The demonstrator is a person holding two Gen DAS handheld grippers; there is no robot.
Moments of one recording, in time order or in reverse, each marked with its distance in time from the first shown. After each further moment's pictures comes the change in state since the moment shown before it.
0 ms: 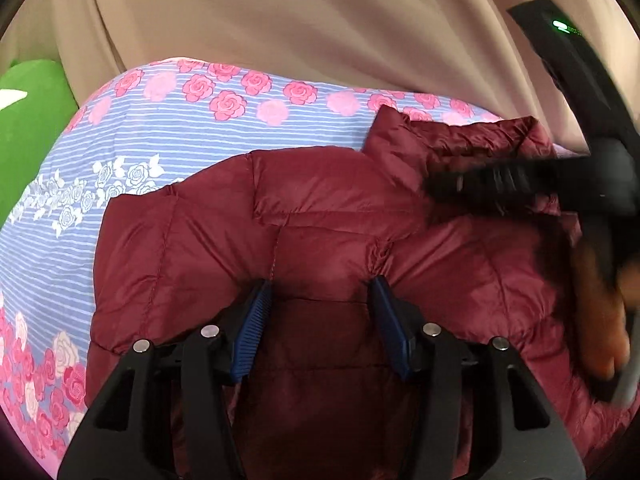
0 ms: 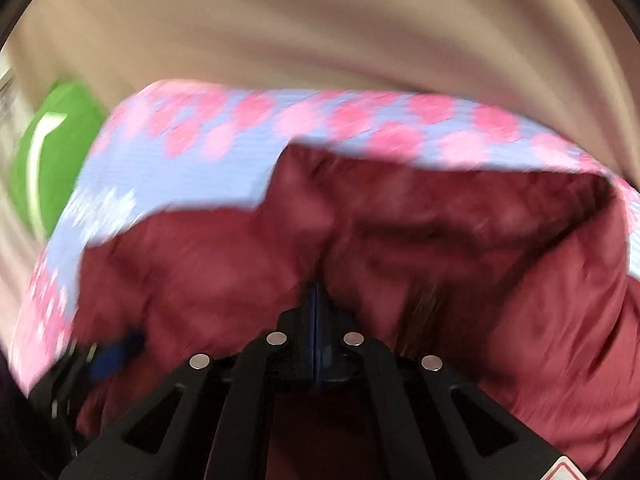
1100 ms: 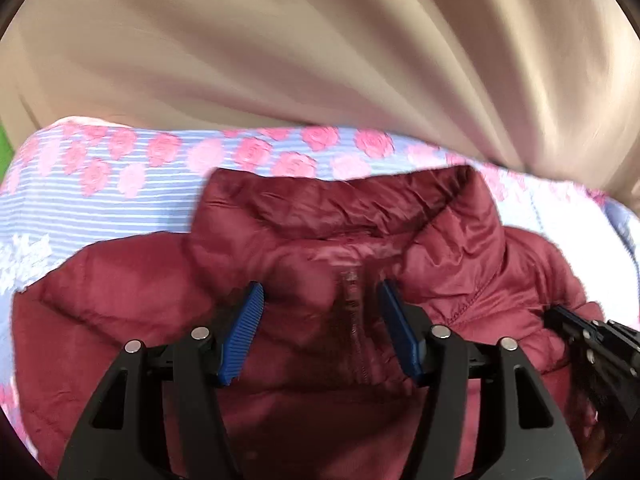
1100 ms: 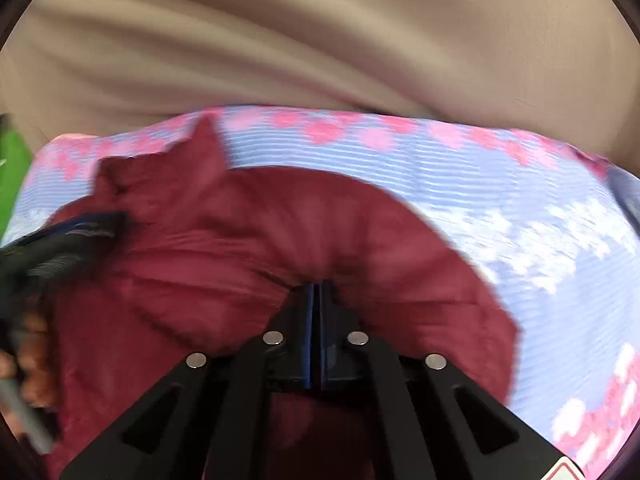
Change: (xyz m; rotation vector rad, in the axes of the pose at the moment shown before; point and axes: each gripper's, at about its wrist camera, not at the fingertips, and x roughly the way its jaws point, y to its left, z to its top) left arm 0.014 -0.106 0.073 -0.015 0.018 -0.074; right arm -0.125 -0.150 -0.116 0.143 -0.141 -0.306
